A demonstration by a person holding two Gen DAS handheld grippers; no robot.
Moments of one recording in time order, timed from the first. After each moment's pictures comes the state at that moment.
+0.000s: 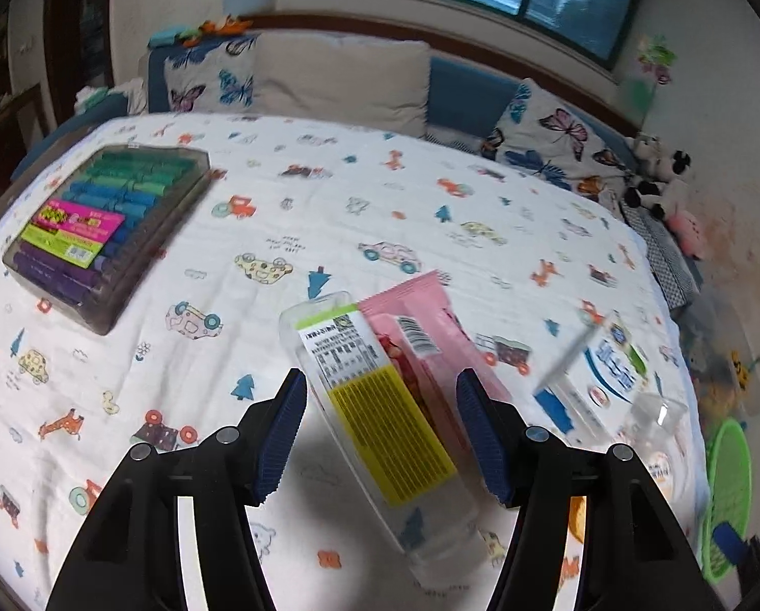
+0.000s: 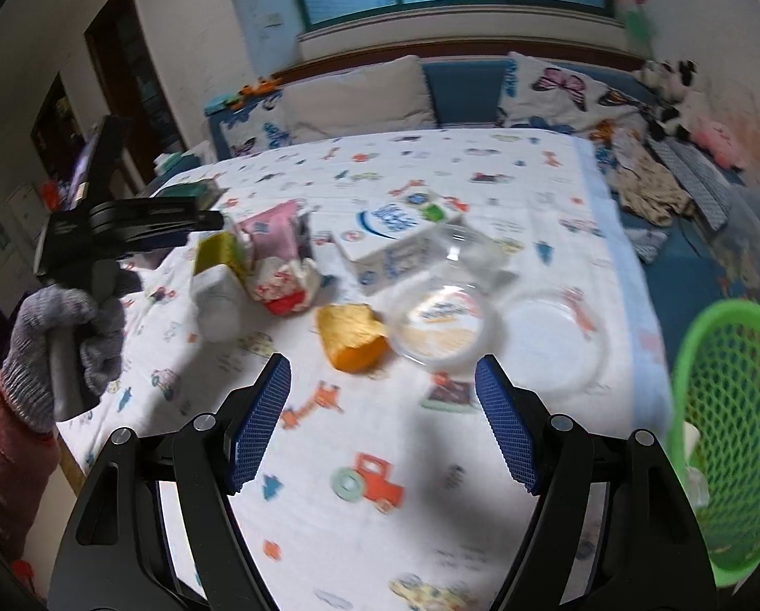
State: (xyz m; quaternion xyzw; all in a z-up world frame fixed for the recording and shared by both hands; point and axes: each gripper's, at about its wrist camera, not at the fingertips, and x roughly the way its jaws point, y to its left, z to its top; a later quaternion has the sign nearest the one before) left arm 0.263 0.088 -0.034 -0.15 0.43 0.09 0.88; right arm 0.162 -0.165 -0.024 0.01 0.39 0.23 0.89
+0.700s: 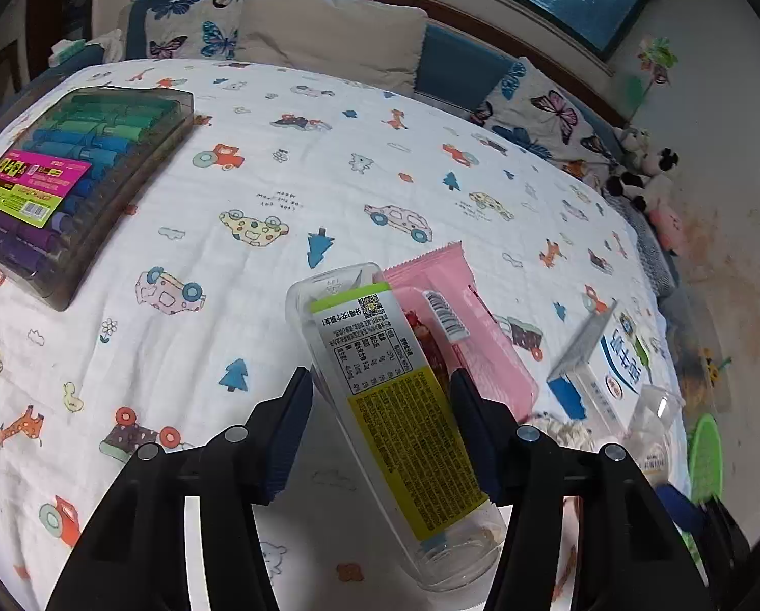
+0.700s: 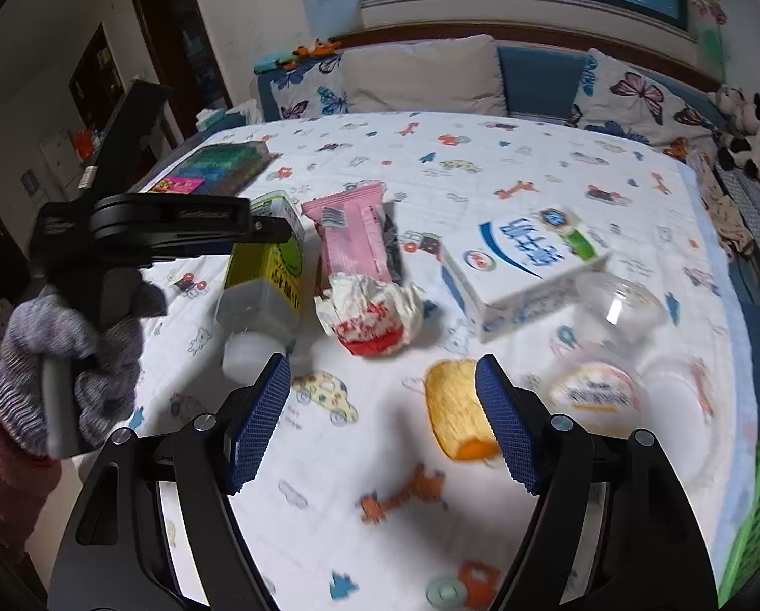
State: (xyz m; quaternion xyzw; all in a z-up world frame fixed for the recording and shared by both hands) left arm 0.269 0.119 -0.061 -0.19 0.46 0.03 0.86; right arm 0.211 -0.068 -0.045 -0.04 0.41 0.29 0.86
